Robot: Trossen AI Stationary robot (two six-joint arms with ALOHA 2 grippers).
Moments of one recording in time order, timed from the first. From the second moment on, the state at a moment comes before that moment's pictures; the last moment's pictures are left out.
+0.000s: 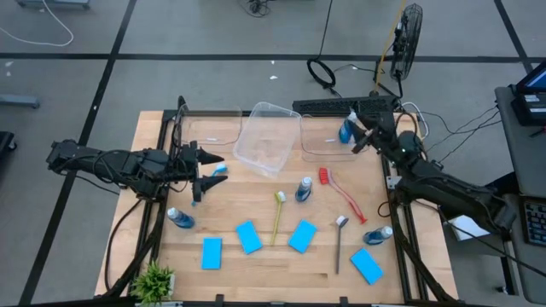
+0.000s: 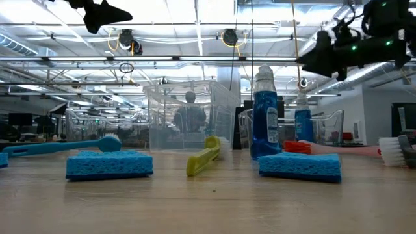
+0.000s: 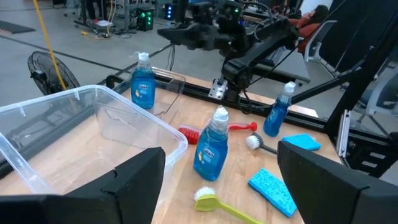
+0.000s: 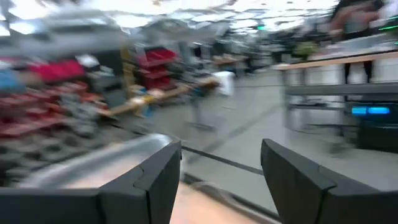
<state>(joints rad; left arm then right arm) -0.18 0.70 0.64 -0.12 -0.34 -0.27 -0.71 0.55 0.19 0.48 0.02 0.22</state>
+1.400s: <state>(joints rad) -0.58 1.08 1.19 -1.44 -0.07 -1.36 -0.64 0.41 0.19 0.46 -0.40 0.51</state>
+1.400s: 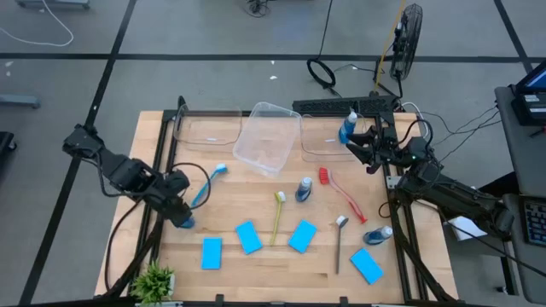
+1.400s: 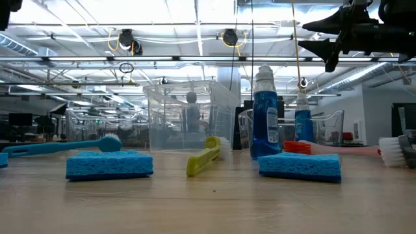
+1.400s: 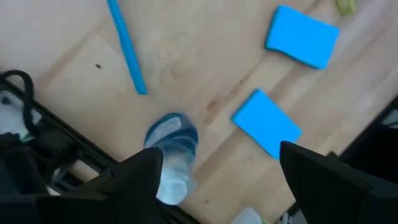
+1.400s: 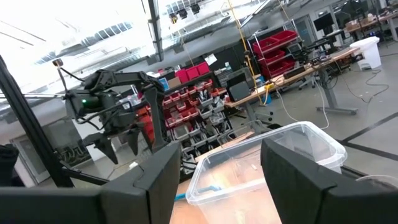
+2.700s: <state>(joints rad) -0.79 1.08 1.19 -1.46 0.00 -1.04 -0.64 0.41 0.19 0.46 -0.40 0.51</state>
